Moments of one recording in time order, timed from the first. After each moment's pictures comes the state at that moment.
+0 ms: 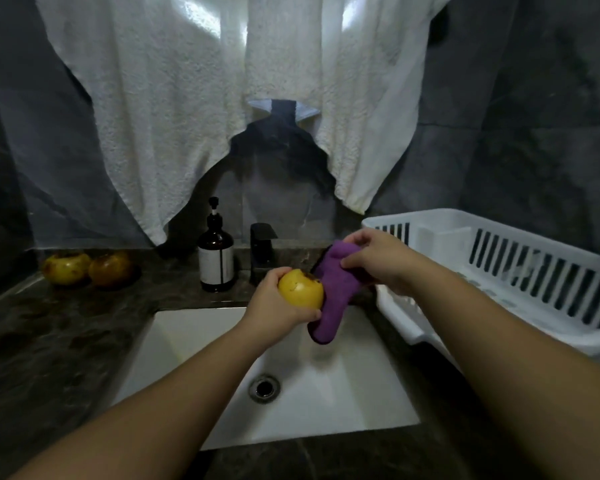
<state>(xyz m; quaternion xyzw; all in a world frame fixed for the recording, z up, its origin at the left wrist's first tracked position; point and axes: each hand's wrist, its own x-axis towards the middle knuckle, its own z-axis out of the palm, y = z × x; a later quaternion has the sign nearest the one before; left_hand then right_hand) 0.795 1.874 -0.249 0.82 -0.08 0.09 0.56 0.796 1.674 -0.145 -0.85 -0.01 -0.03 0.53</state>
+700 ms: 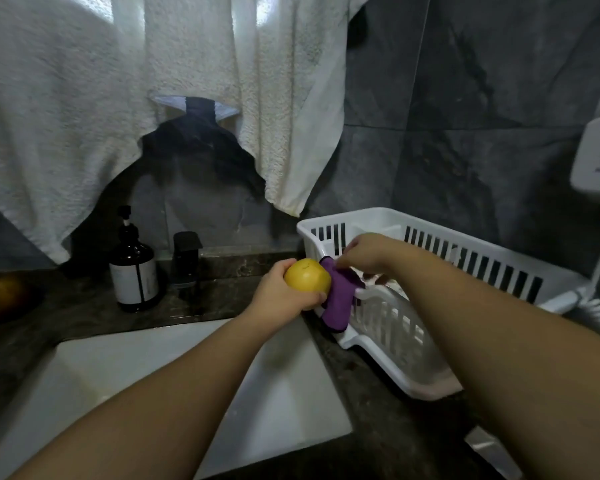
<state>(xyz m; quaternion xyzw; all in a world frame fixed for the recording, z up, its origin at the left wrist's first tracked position) 0.832 1.748 -0.227 0.80 -0.13 0.04 0.59 0.801 1.573 -0.118 -0.98 0.11 0.00 0.19</state>
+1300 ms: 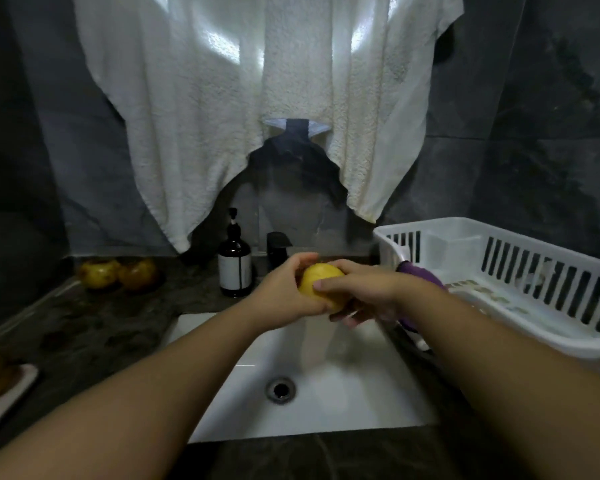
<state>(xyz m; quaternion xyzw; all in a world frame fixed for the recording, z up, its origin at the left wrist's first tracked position) 0.781 1.890 -0.196 0.83 -0.21 0.06 0.51 0.775 1.697 -0.158 -0.84 -0.08 0.17 0.51</state>
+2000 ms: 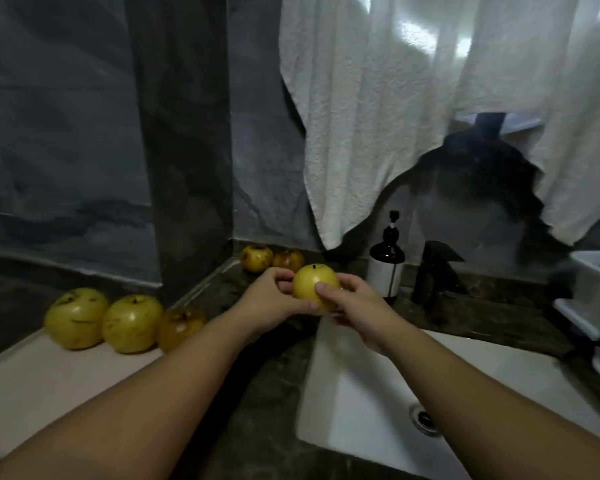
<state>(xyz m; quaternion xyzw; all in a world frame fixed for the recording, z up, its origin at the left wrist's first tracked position) 0.749 2.151 -0.235 0.77 0.08 0.11 0.62 0.796 1.973 -0.224 -0.73 -0.14 0.12 0.66</state>
